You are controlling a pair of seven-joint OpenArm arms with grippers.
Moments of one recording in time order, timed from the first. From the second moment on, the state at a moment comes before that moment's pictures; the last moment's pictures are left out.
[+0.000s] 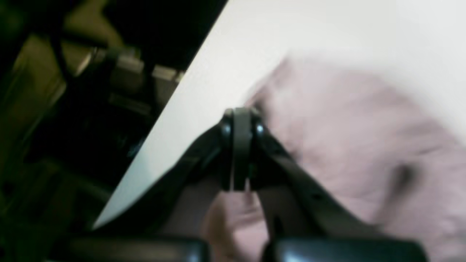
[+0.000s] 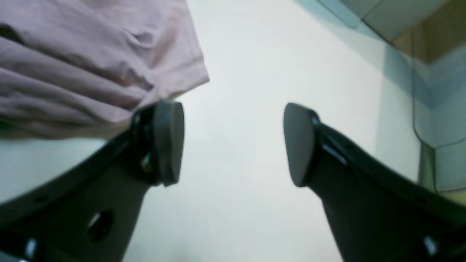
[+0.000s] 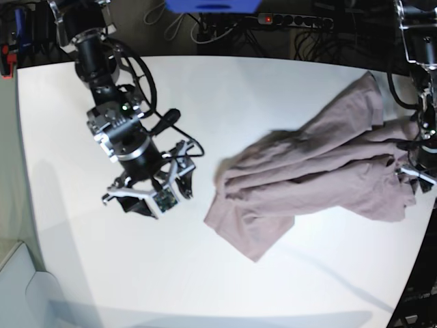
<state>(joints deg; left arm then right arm) -2.2 -32.2 -11.9 67.0 -22.9 -0.3 11.3 0.7 10.6 -18.3 110.0 -7.4 10.5 -41.6</state>
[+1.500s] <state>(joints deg) 23.6 -15.2 -18.4 92.6 -22.9 -0.6 33.6 29.8 -9.2 -35.3 56.2 -6.9 24.8 -27.4</state>
